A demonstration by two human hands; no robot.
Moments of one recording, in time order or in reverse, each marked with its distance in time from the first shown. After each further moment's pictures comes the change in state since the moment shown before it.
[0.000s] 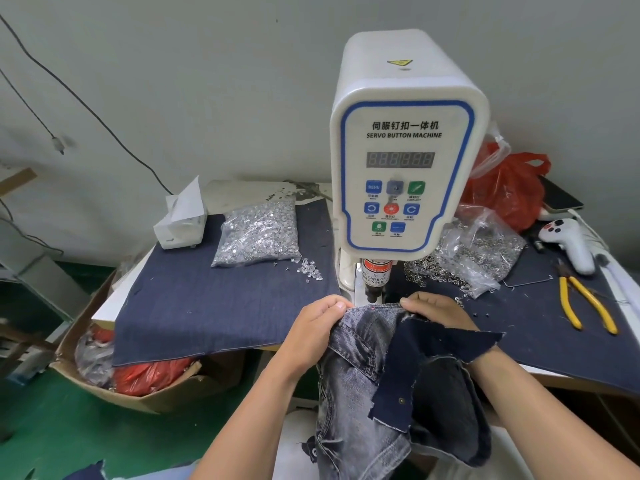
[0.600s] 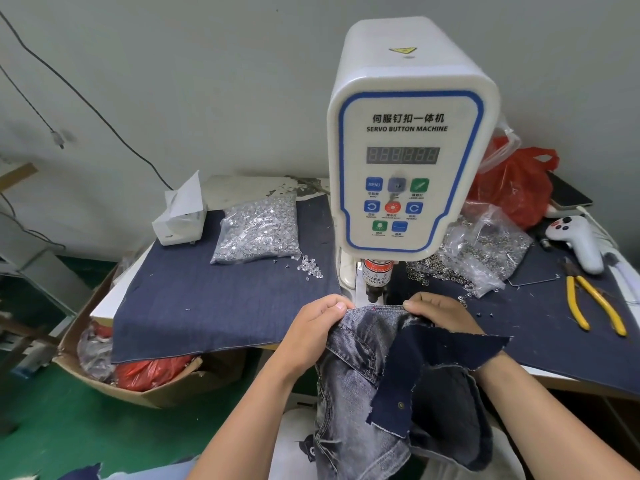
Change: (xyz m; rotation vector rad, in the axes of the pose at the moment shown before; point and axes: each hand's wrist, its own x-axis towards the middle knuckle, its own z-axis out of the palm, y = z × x) left_hand 0.001 -0.002 -0.001 -0.028 -0.019 0.010; right_hand 0.006 0.007 -0.004 -0.070 -0.008 -0.015
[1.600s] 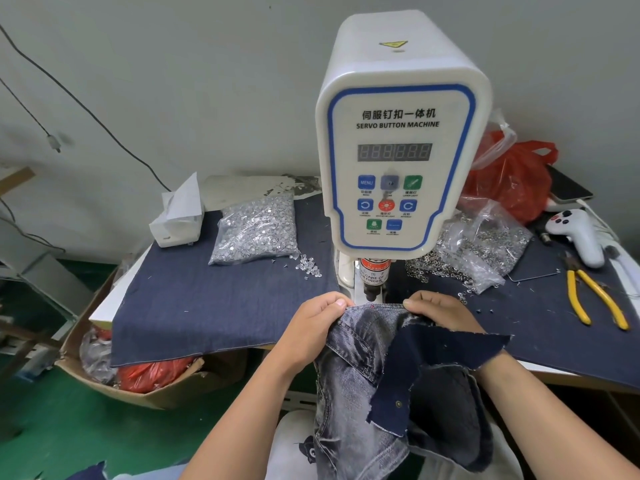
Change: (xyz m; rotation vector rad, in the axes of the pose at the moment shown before) left_hand 0.003 0.004 -0.001 0.043 -0.017 -0.013; right_hand -0.006 -0.002 0.000 -0.019 -0.003 -0.021
